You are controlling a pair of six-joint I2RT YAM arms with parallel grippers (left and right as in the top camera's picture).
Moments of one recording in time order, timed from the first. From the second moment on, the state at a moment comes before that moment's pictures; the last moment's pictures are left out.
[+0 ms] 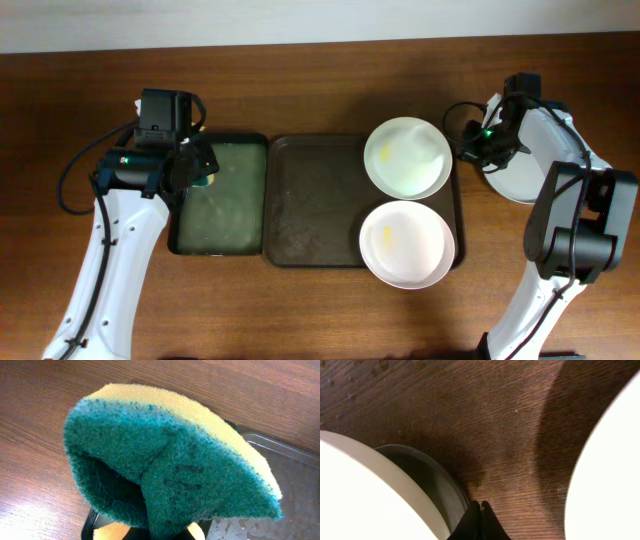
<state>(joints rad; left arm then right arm) -0.11 1.46 1.36 -0.93 -0.18 -0.40 -0.20 2.13 1.53 -0.80 -0.32 0.20</state>
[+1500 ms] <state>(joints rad) -0.11 1.60 1.36 -0.84 -0.14 -0.36 -0.09 2.09 1.54 -0.90 -0.21 0.06</state>
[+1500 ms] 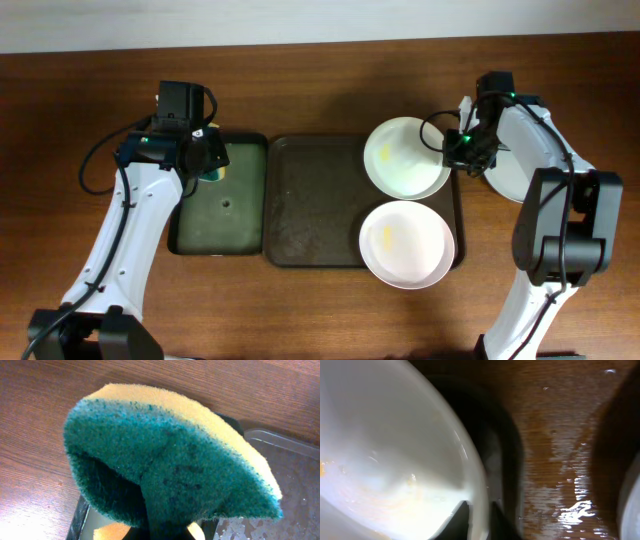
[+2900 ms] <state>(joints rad) -0.11 1.60 1.36 -0.86 -0.12 -0.31 0.08 2.00 1.51 -1.43 -0.13 0.05</state>
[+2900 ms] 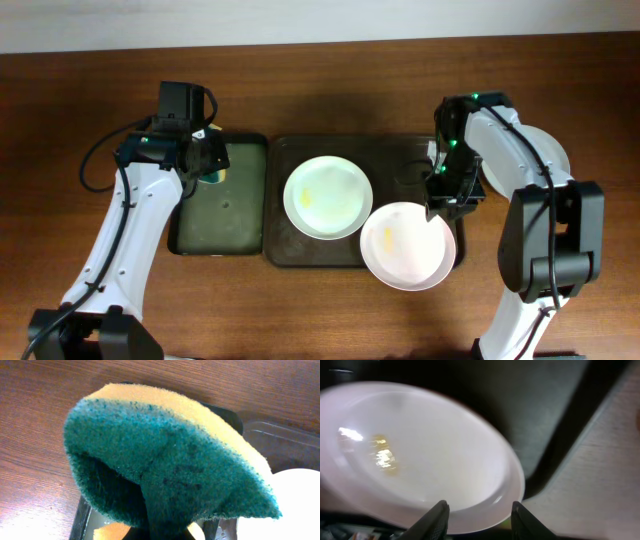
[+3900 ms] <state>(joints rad) -0.11 1.60 1.36 -0.87 -0.12 -0.31 0.08 2.00 1.31 -1.37 0.03 0.21</state>
